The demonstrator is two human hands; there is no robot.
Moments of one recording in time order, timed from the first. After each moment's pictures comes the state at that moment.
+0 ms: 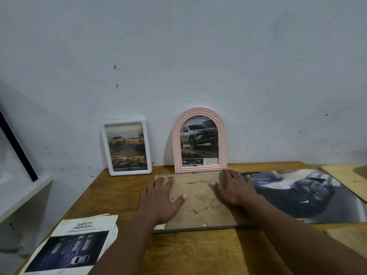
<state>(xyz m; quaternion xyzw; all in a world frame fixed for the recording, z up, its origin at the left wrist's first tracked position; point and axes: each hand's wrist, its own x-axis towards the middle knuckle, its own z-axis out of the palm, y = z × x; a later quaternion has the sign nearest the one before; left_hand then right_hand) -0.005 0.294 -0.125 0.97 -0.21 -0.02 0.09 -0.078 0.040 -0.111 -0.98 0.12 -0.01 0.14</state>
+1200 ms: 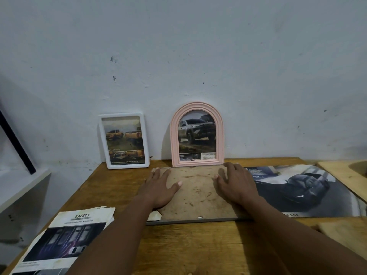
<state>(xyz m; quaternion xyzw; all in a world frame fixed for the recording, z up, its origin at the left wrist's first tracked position) 0.007 0.288 -0.114 0.97 -0.19 -0.08 0.12 -0.086 0.034 -0.121 -0.96 0.15 -0.15 0.18</state>
